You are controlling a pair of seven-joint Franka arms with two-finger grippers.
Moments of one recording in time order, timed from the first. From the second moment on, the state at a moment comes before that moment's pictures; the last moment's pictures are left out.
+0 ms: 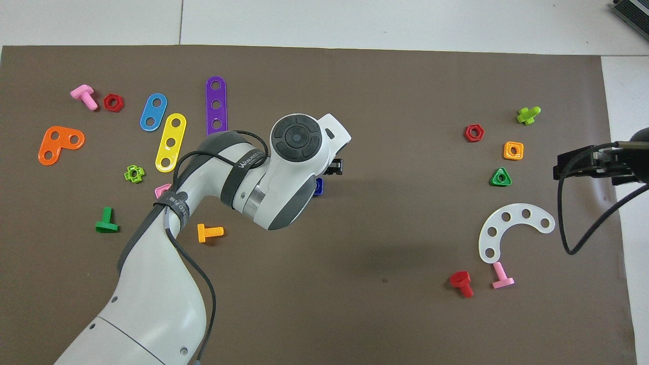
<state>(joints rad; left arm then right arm) -0.58 0.52 -0.08 -1.59 0.05 2.17 -0.53 0.10 -0.04 -0.09 -1.60 0.01 1.54 0.11</state>
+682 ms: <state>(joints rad) -0.61 0.51 -0.08 -1.68 0.05 2.26 -0.51 0.10 -0.04 -0.09 -1.60 0.01 1.54 0.11</state>
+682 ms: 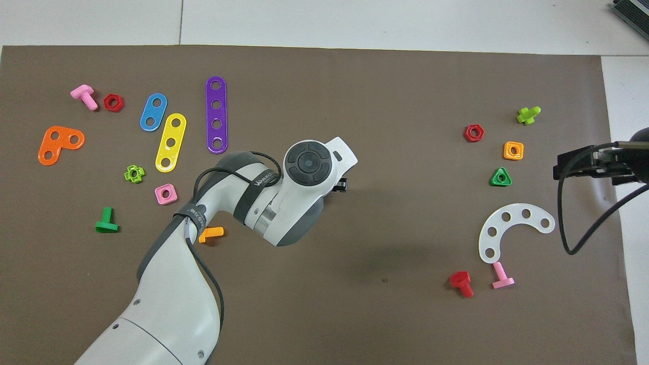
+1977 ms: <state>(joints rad) -0.61 0.51 -0.08 -1.69 0.05 2.24 -0.51 0.10 -0.04 -0.09 -1.60 0.01 1.54 0.11</state>
